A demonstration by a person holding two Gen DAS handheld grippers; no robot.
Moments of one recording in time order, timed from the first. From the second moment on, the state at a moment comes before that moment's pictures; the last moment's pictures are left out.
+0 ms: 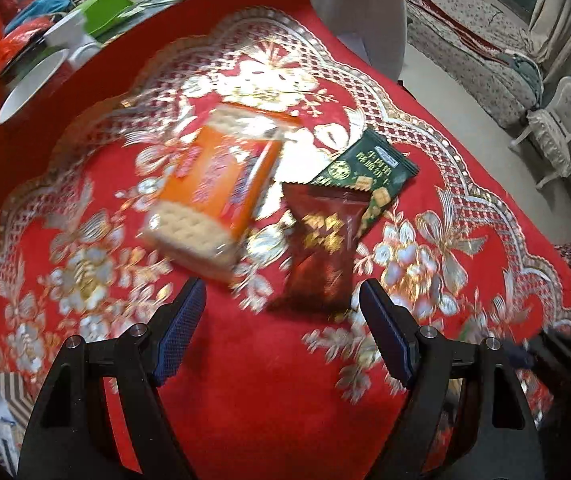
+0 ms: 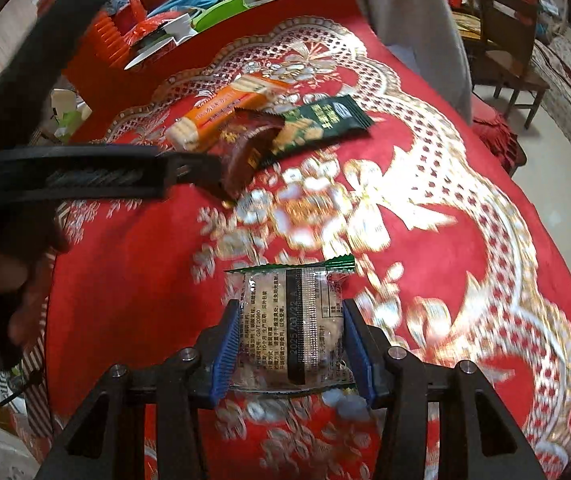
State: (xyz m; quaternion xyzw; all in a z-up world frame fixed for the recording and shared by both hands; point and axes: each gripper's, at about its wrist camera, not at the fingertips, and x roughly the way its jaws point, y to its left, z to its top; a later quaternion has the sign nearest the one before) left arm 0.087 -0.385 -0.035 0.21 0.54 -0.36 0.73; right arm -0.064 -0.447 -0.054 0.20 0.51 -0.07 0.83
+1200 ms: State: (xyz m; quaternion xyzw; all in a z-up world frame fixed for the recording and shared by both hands) left arm -0.028 -0.285 -0.033 0.21 0.57 -0.26 0.75; right arm -0.076 -0.399 -0.054 0.20 0.54 -0.01 0.82
